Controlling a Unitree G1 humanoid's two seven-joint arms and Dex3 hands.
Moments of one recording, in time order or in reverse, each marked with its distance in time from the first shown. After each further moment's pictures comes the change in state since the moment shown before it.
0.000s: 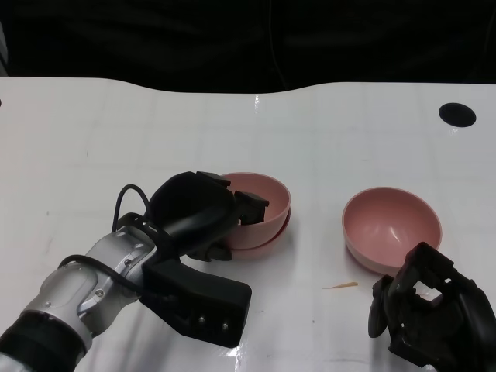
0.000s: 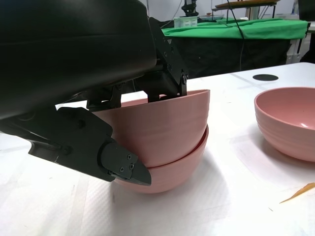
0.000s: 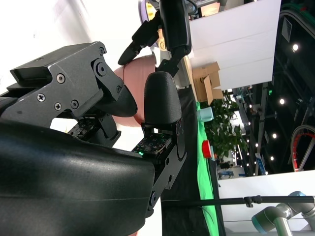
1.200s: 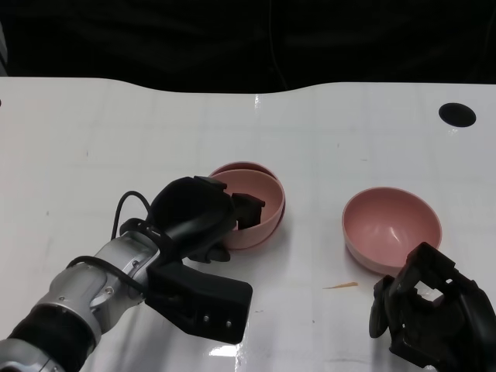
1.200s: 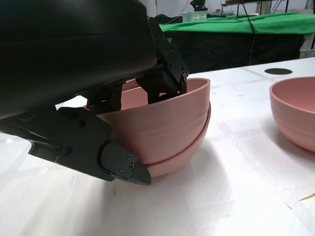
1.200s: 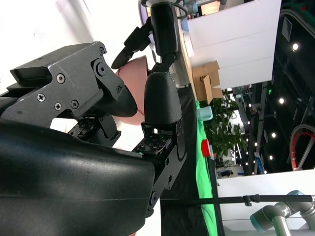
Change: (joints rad) left arm -0.057 -0.043 -0.041 0.189 0.021 -0.017 0.126; right arm 0.003 0.000 -0.001 -0.001 -0.002 -0.008 -0.004
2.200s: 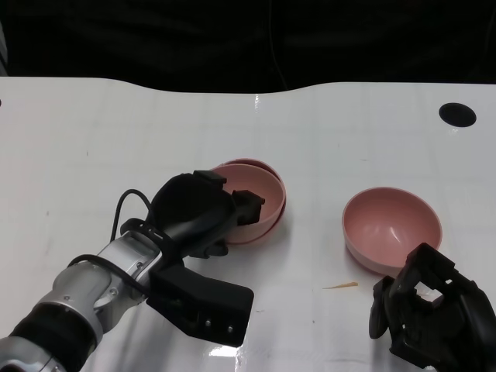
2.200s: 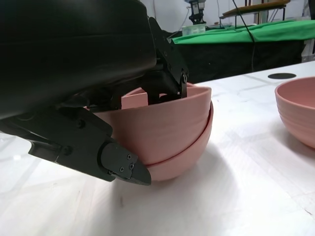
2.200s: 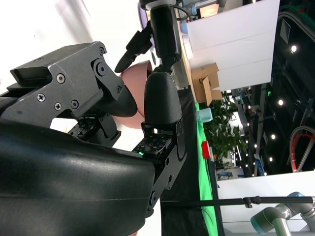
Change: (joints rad) left arm -0.009 0.005 -0.030 -0.011 0.065 0.041 0.073; right arm -0.003 0.000 -0.003 0.008 0.009 0.000 0.016
